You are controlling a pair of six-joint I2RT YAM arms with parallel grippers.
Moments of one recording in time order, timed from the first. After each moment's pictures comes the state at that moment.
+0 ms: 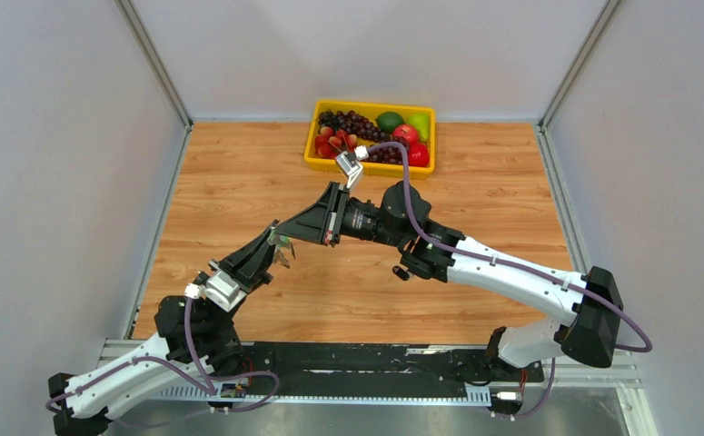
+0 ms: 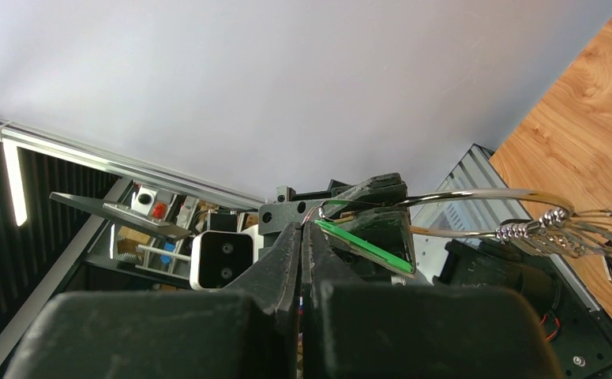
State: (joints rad) left arm -1.05 0.20 0.29 0.56 -0.25 0.48; right arm 1.08 1.37 1.19 0.33 -0.29 1.24
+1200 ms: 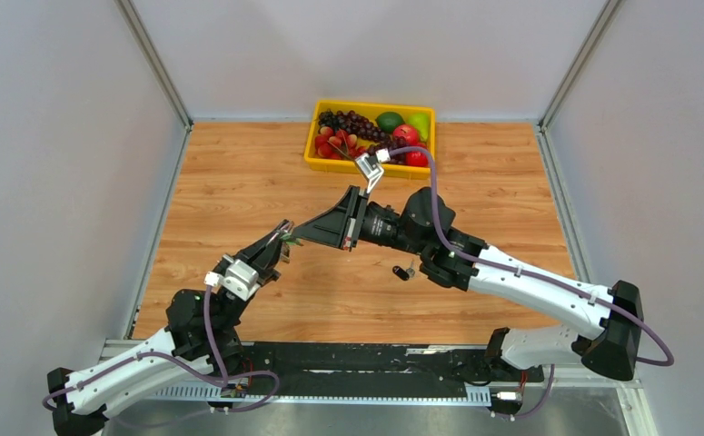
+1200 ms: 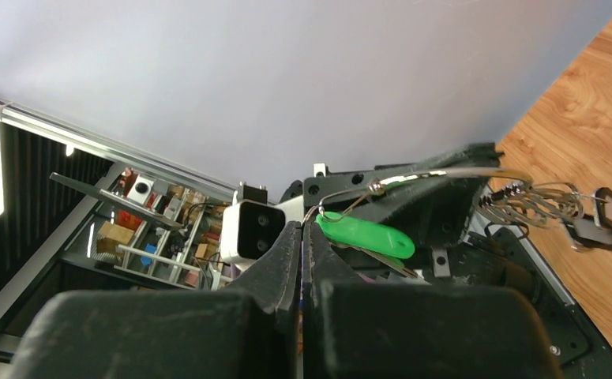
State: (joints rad) left arm -1.05 0.27 0.29 0.53 -0.33 0.48; right arm 1.08 1.26 1.13 0.29 -0.26 1.18
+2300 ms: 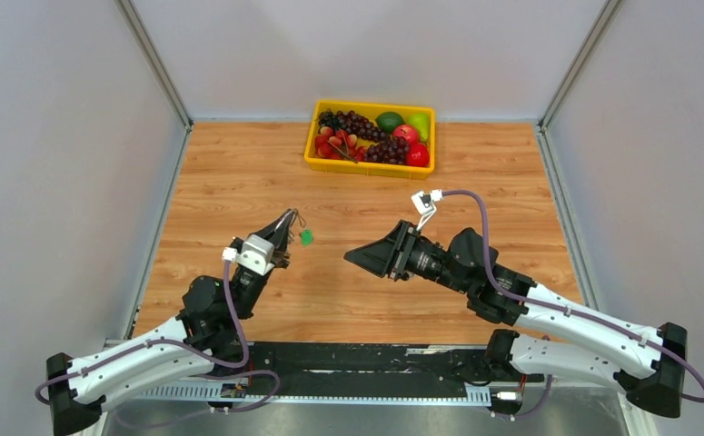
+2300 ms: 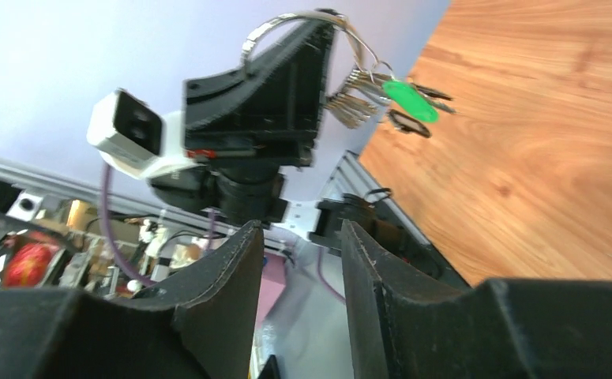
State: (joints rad) left arm -1.06 0.45 0.33 0.59 -0.50 0.44; right arm 1.08 0.89 0.77 0.16 -0.07 1.04
